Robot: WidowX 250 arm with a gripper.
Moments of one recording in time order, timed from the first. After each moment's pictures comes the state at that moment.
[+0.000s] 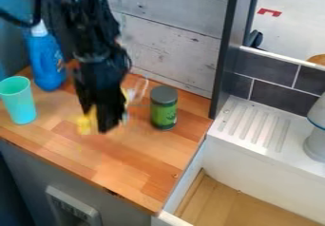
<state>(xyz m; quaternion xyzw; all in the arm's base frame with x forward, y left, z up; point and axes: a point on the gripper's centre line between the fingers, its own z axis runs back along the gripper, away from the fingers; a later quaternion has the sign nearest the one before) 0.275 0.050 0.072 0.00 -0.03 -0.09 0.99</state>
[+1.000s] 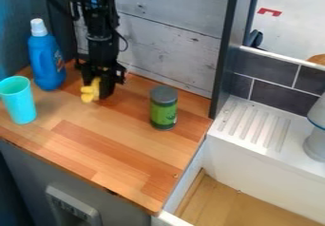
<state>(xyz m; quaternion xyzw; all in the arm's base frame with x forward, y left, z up) 0.369 0.136 0.020 0.02 0.04 0.04 1.00</state>
